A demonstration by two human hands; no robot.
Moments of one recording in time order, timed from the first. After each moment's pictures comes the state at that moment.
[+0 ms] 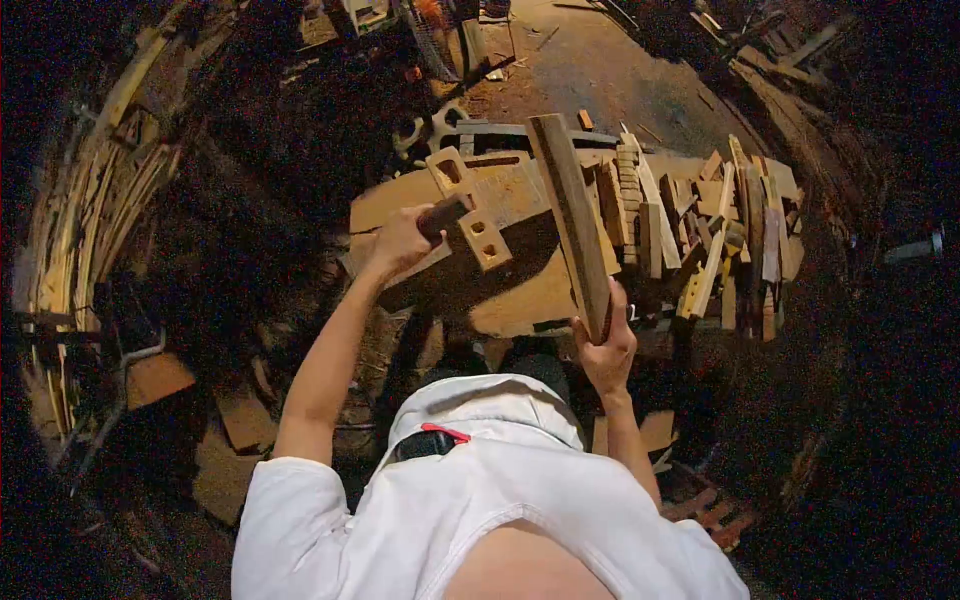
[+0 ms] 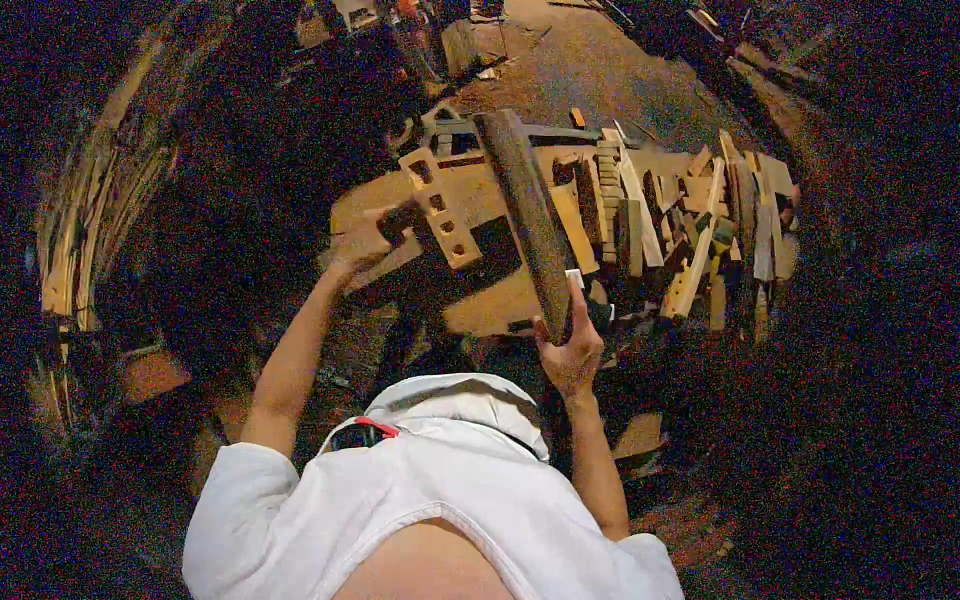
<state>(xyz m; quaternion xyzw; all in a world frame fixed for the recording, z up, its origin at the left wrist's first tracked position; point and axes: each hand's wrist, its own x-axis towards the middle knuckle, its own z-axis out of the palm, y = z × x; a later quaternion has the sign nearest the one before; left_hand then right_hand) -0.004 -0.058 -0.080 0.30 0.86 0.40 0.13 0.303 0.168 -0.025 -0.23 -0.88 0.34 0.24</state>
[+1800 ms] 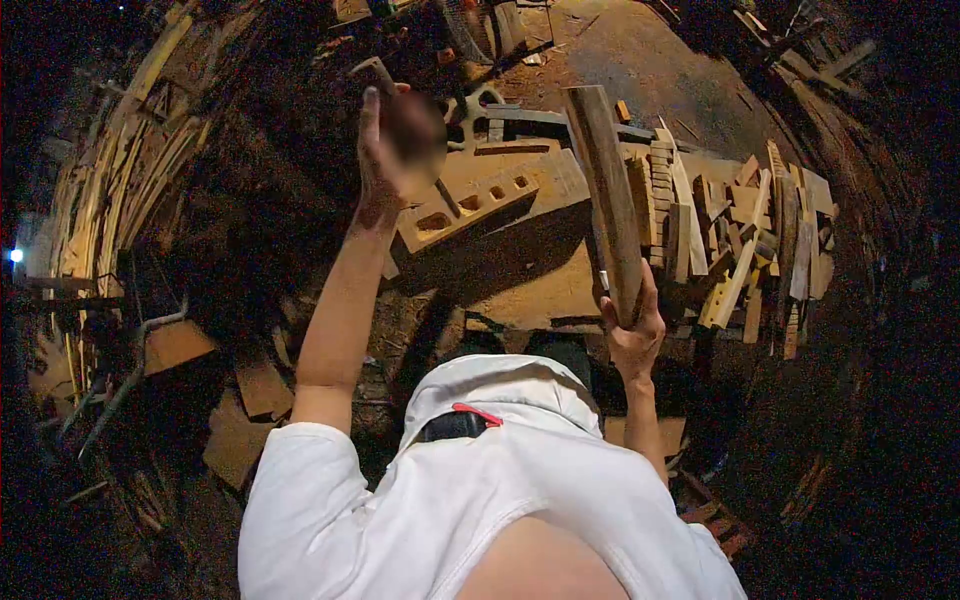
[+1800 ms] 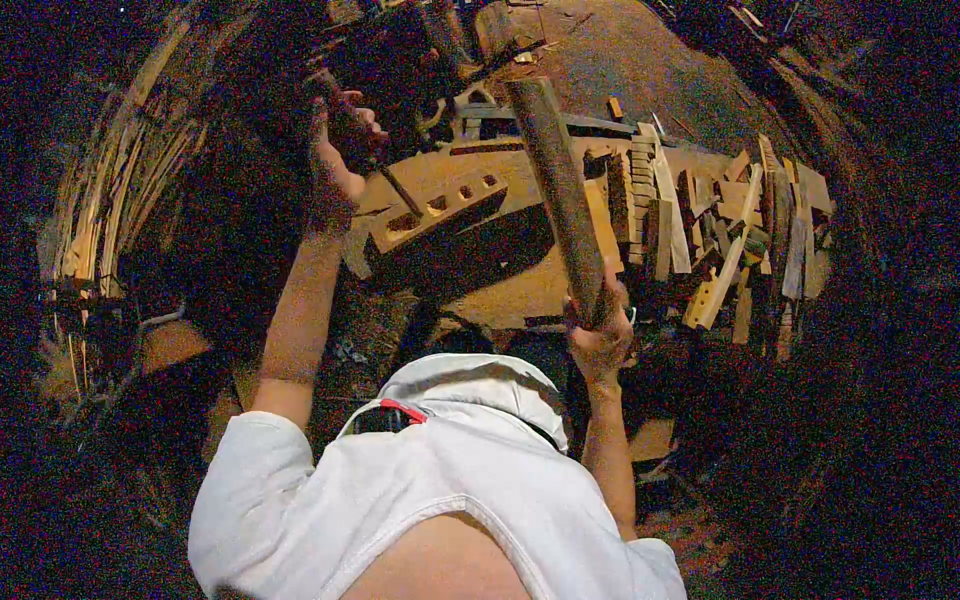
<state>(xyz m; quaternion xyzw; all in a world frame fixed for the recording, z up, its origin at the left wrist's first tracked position) -0.045 -0.024 0.038 0.13 0.42 0.89 0.12 0.283 0.198 -0.040 -0.20 -0.83 0.44 0.28</state>
